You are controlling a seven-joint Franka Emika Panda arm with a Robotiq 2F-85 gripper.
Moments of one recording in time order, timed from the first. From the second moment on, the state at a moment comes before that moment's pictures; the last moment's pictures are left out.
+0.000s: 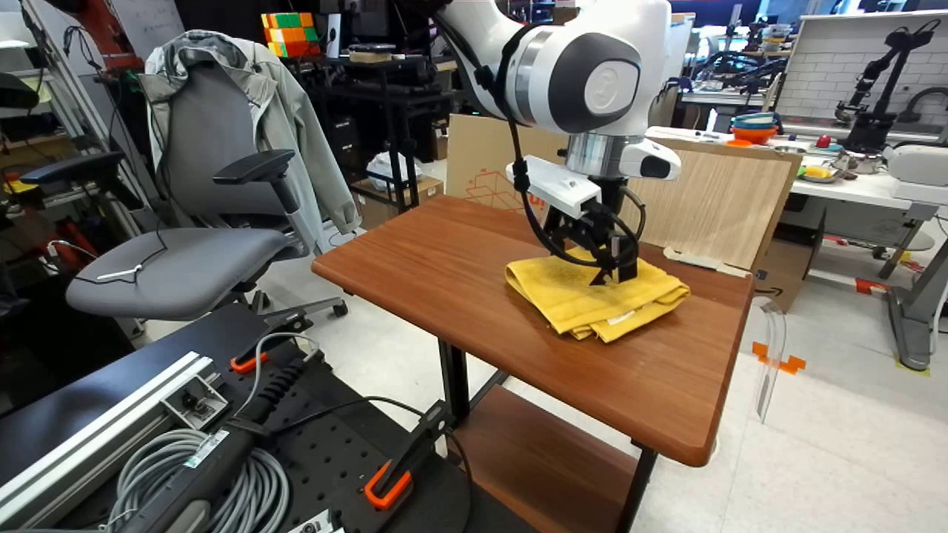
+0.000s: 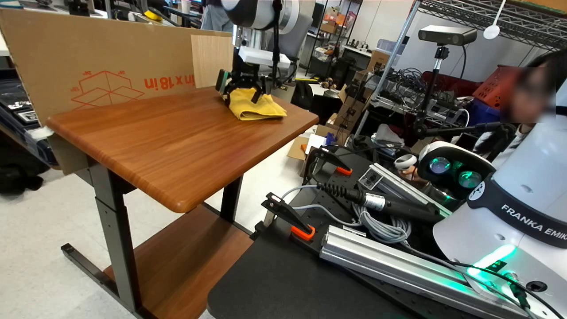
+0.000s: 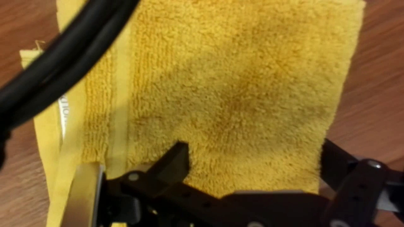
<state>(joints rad) -0.10 0.77 -0.10 -1.65 0.12 2.34 0.12</state>
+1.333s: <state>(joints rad) -0.09 0.57 0.20 -2.14 0.13 2.73 -0.18</state>
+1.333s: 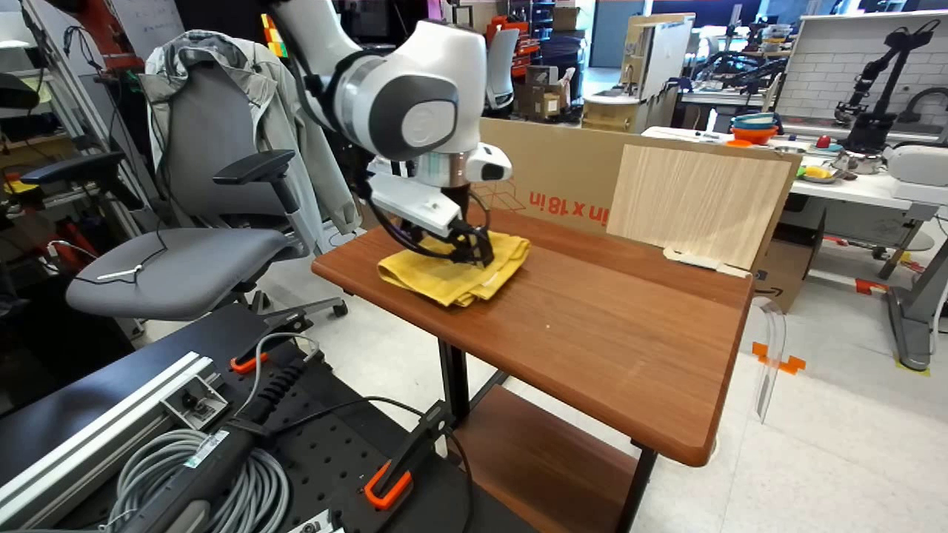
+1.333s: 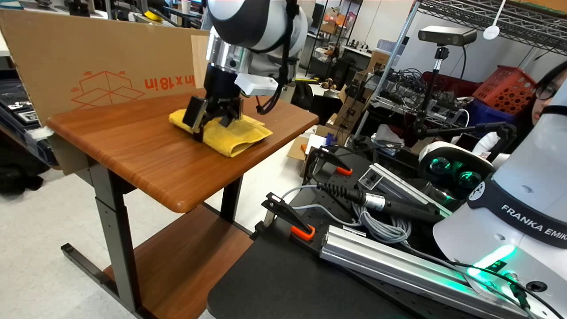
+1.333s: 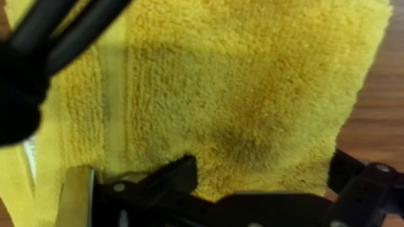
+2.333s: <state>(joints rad) -0.10 0.71 0.21 -1.99 0.18 3.01 -0.21</state>
